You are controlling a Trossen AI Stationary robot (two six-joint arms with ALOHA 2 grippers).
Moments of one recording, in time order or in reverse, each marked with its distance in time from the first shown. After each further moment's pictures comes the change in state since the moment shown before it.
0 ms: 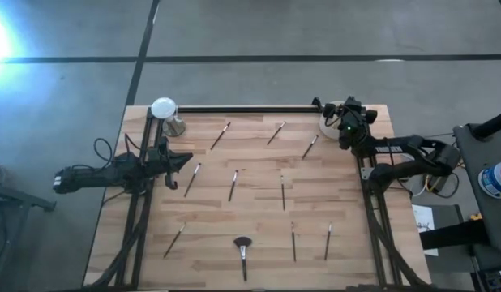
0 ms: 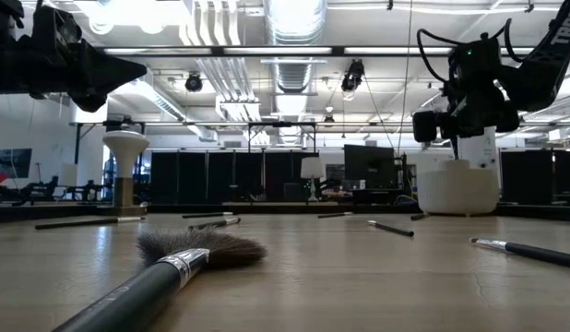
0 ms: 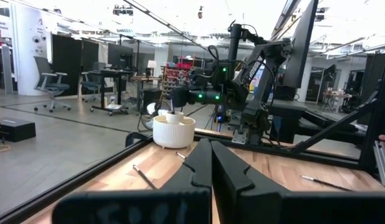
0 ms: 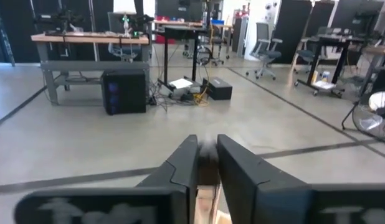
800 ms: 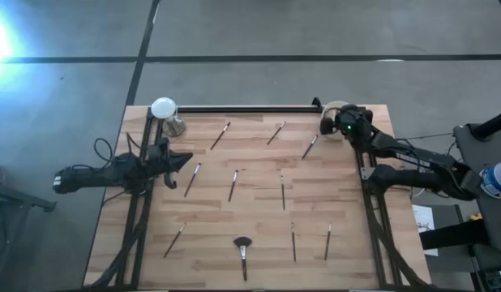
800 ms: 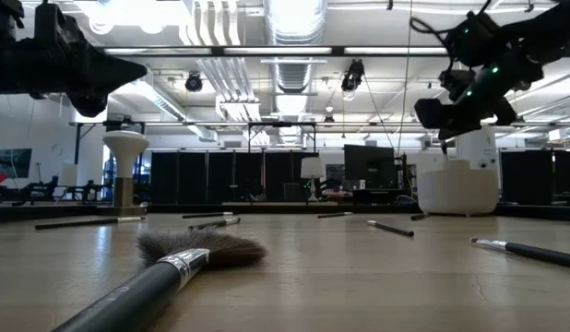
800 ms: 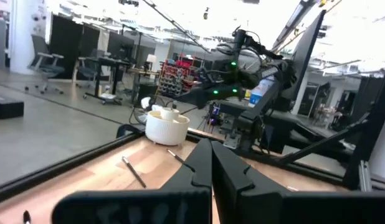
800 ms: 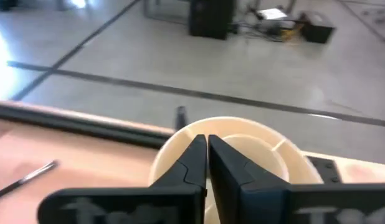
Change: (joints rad) left arm 0.000 0.011 0.000 0.000 -0.013 -0.133; right arm 0.111 -0.406 0.143 -0.991 -0.369 0.256
